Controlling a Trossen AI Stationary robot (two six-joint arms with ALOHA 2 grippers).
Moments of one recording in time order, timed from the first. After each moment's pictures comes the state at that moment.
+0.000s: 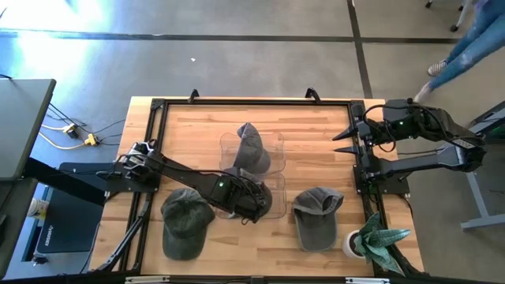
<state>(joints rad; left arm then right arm) -0.38 1.95 1.85 -1.24 -0.43 -2.06 -0.11 0.78 1.26 -0.99 -0.15 -0.15</state>
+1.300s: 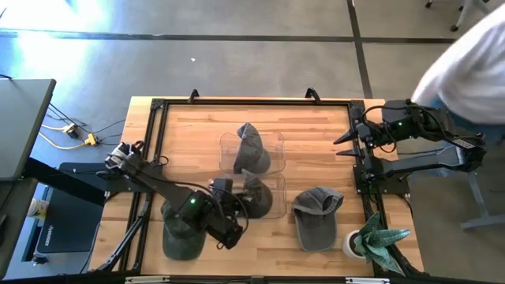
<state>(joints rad) -0.57 1.82 1.78 -1.06 -0.82 -1.93 -0.11 0.78 1.26 -1.02 -0.19 -0.13</state>
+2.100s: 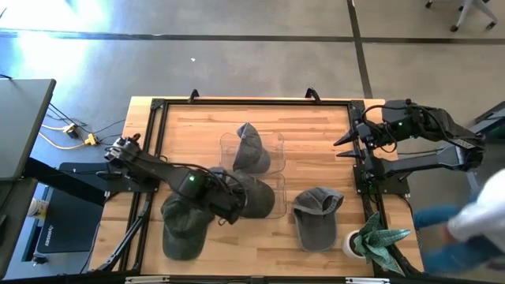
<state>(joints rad) -0.45 1.78 1.87 -1.36 -0.29 -1.97 -0.11 0.78 1.26 -1.02 -0.22 -0.10</state>
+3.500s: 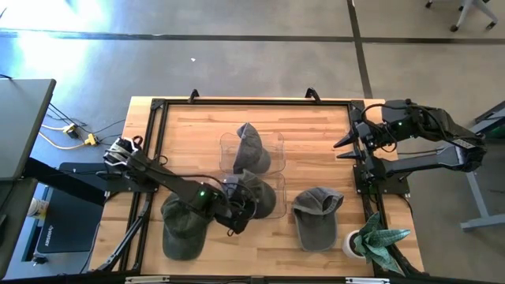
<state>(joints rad) -0.48 1.78 1.52 -0.68 -0.60 -1.68 -0.11 0.78 1.26 -1.01 -0.25 -0.05</state>
